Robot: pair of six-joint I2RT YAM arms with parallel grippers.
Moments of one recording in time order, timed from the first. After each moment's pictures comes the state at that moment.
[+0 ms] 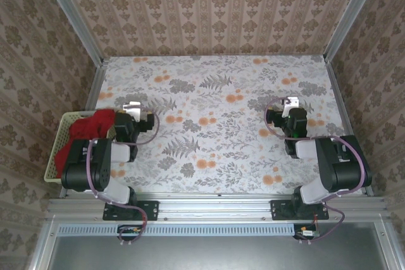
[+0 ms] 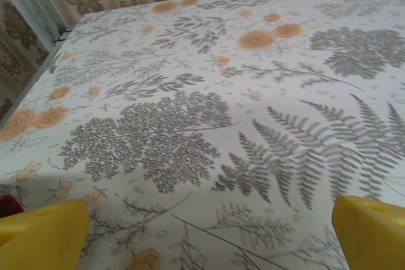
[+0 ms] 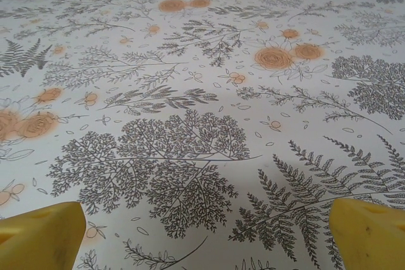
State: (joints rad) left arm -0.08 1.51 0.32 0.85 -0.03 0.14; right arm 0.02 1.49 0.37 0.76 0.07 0.03
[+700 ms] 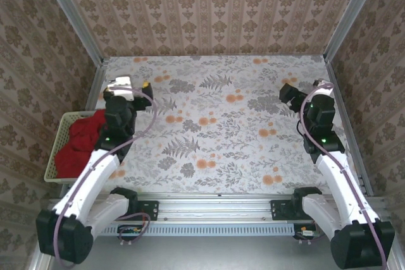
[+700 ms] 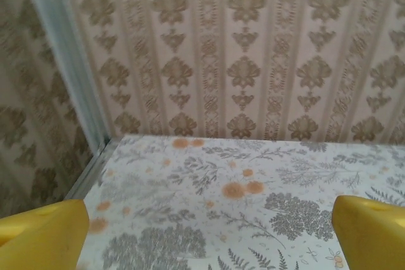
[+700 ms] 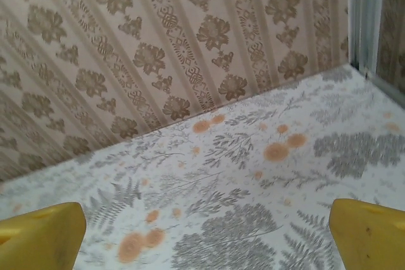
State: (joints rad) left arm -0.29 0.88 0.71 0.02 -0.35 -0.13; right arm 0.00 0.86 0.69 -0.11 0.10 0.48
